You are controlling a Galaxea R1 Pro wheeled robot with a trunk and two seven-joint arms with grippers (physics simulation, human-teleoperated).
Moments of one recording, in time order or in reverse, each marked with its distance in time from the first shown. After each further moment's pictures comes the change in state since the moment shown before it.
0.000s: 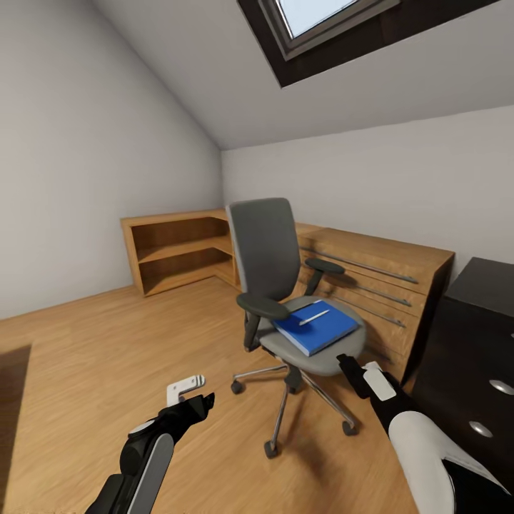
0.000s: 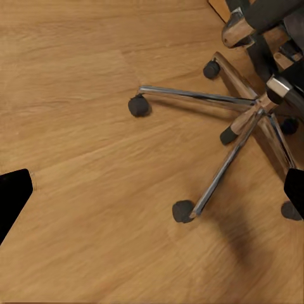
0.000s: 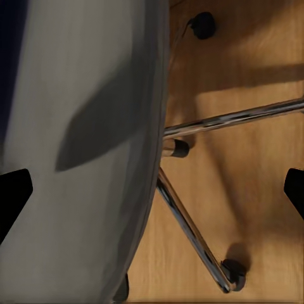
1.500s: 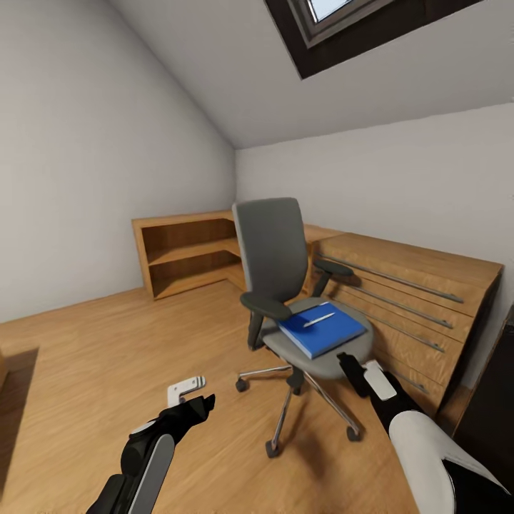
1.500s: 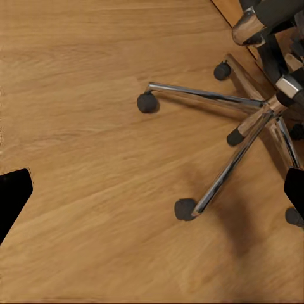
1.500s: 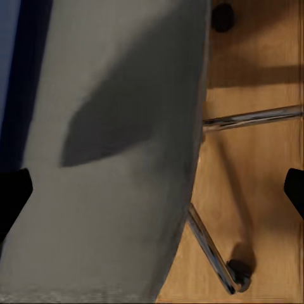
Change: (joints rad) left arm 0.000 -0.001 -0.002 0.008 0.001 0.000 0.000; right arm 0.000 -0.001 0.002 -0.007 -0.007 0.001 0.004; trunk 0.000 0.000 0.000
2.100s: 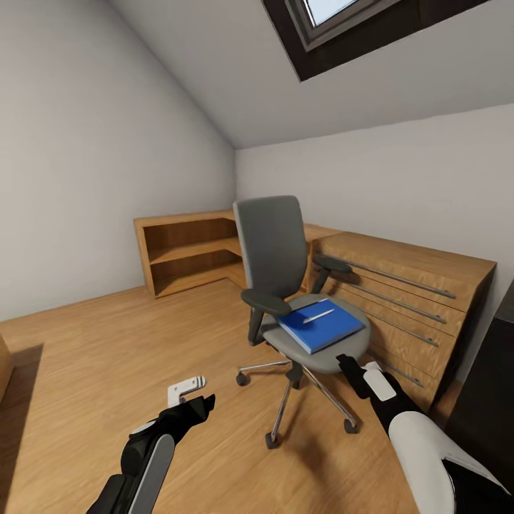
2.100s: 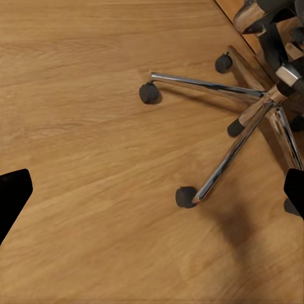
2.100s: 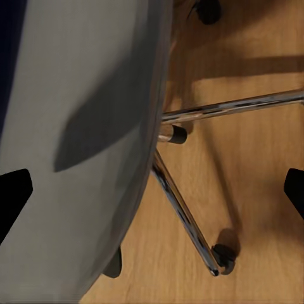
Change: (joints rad) left arm 0.000 0.000 0.000 0.001 0.000 0.000 0.000; right arm 0.000 0.000 0.001 0.011 0.004 0.000 0.000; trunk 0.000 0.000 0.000
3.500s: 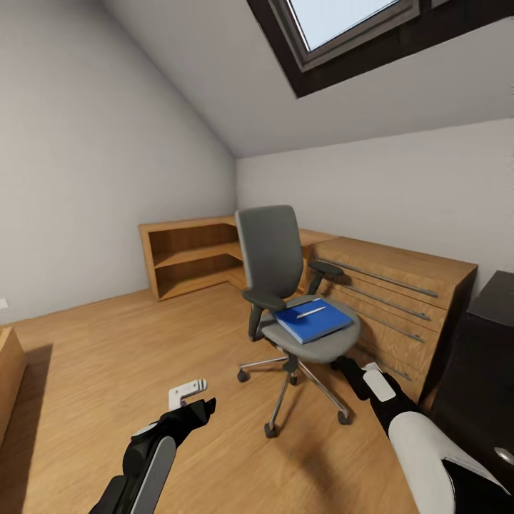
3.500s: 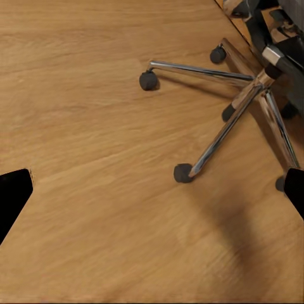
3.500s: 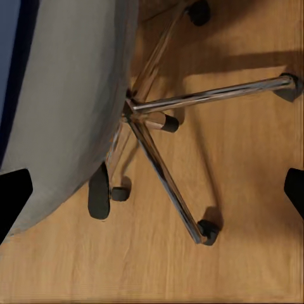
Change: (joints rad) left arm 0.000 0.000 -0.002 0.028 -0.002 -0.006 -0.005; right arm 0.001 0.000 0.002 0.006 0.002 -0.001 -0.004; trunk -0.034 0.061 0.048
